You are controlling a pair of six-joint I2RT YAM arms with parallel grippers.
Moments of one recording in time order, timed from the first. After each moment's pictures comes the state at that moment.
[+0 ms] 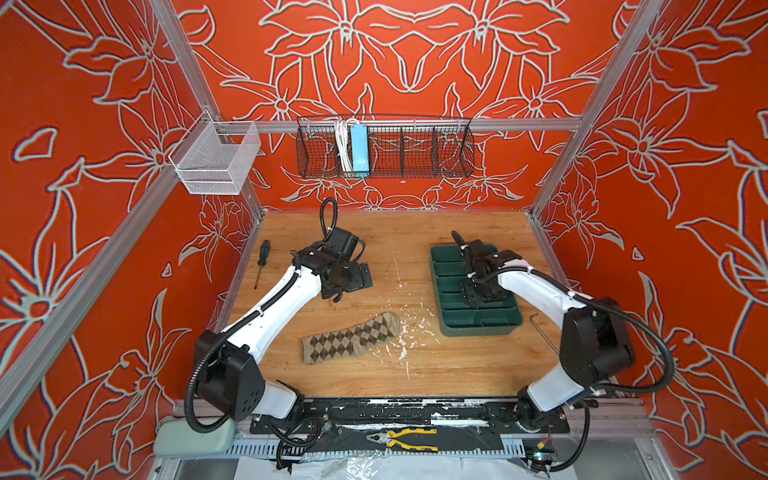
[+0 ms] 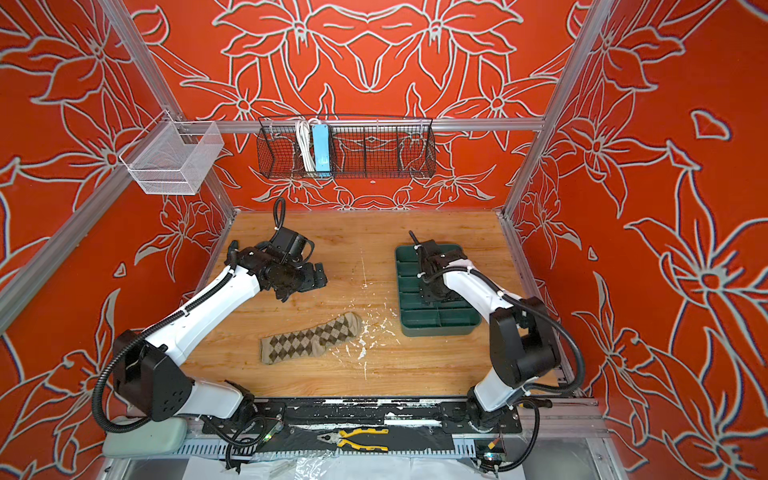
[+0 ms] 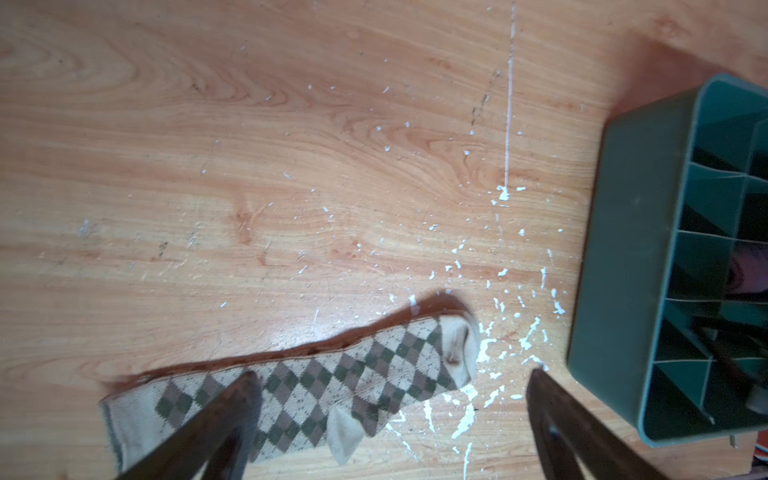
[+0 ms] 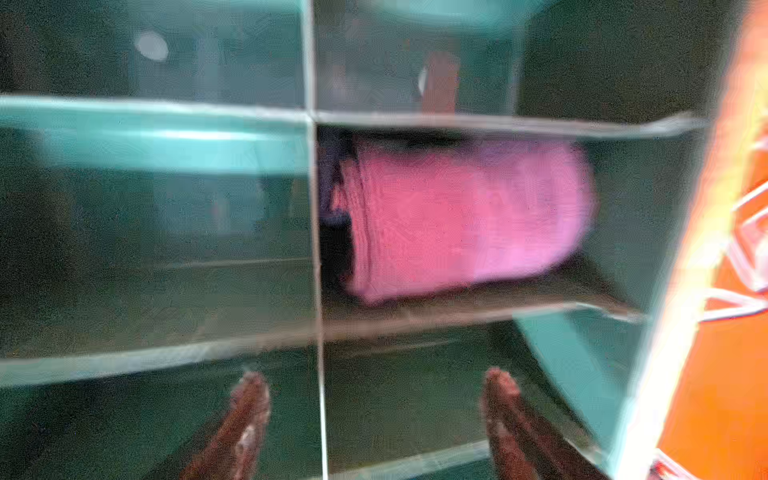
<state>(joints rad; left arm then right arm) -0.38 1.44 1.27 -0.97 0.00 -0.66 0.35 1.54 1.17 -0.97 0.27 0.29</state>
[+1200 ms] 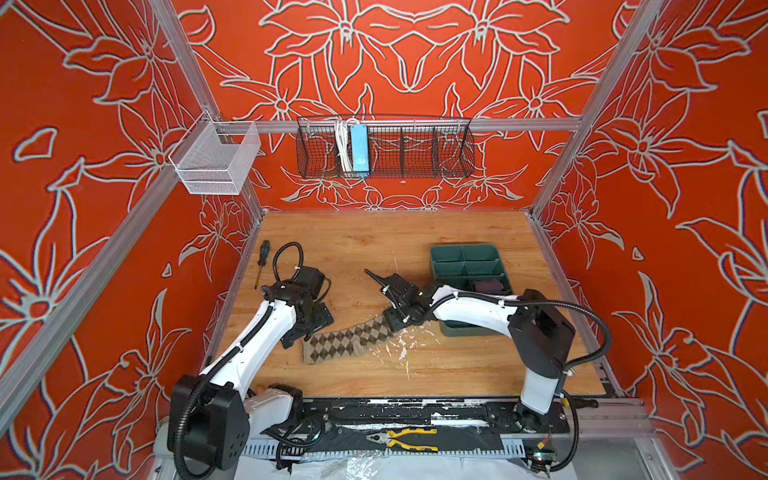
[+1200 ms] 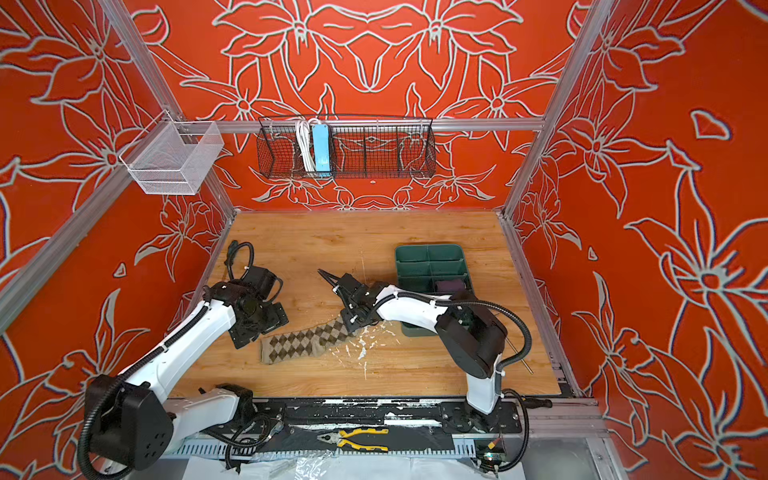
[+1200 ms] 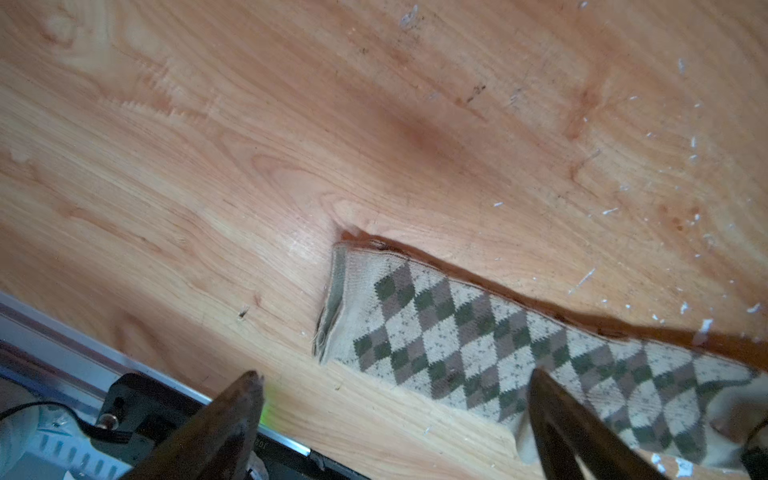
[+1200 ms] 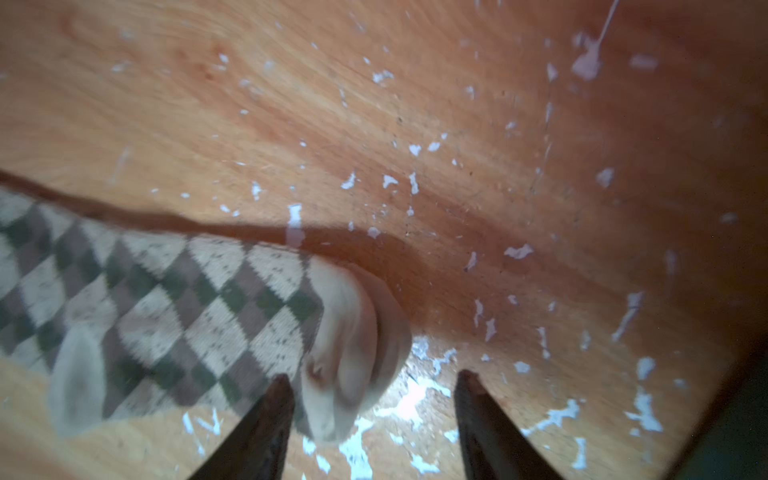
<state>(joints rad) -0.18 1.19 0.87 -1.12 -0.14 -0.82 0.93 1.86 1.26 -0.60 0.07 0.48</state>
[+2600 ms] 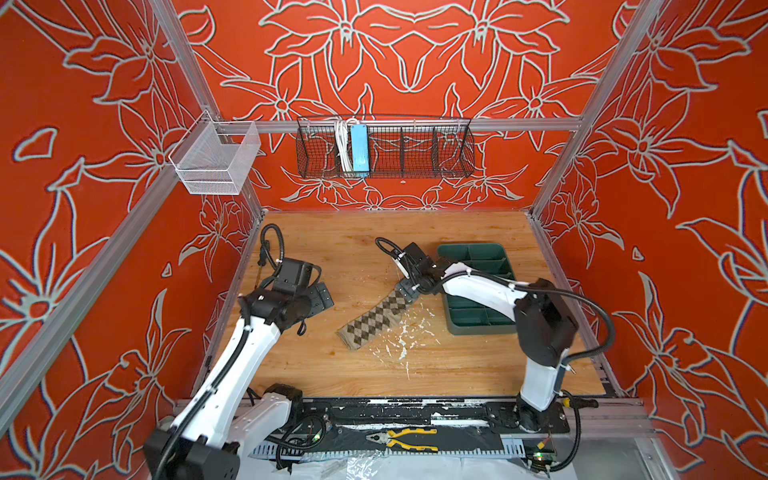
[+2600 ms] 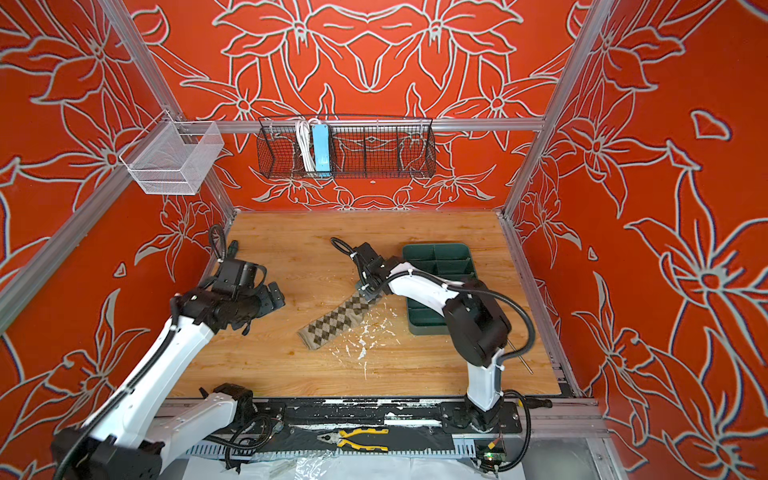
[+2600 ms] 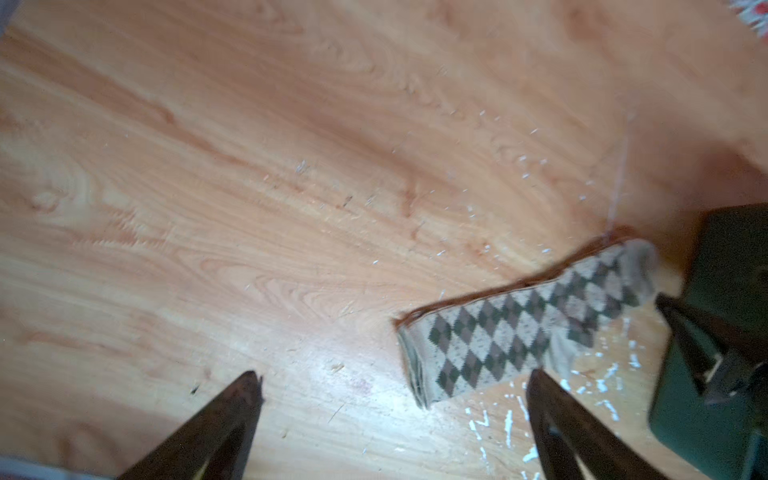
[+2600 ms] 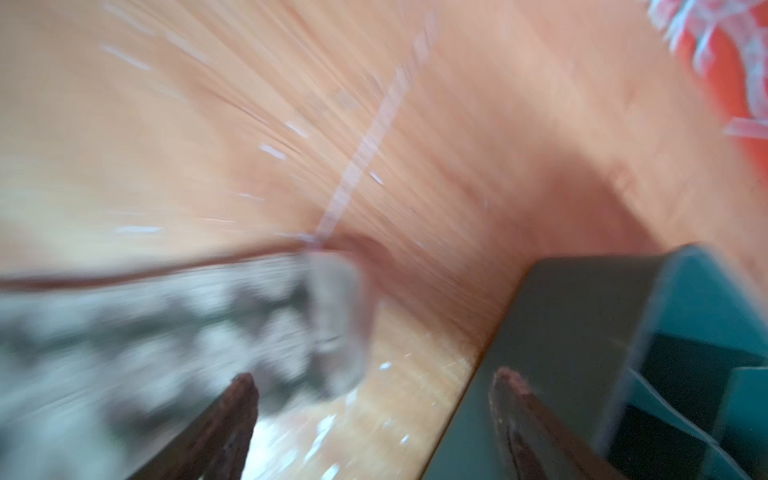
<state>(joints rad) -0.18 0.92 0.96 -1.00 -0.10 -0.69 0.79 1.79 1.35 -0.54 0.28 -0.04</state>
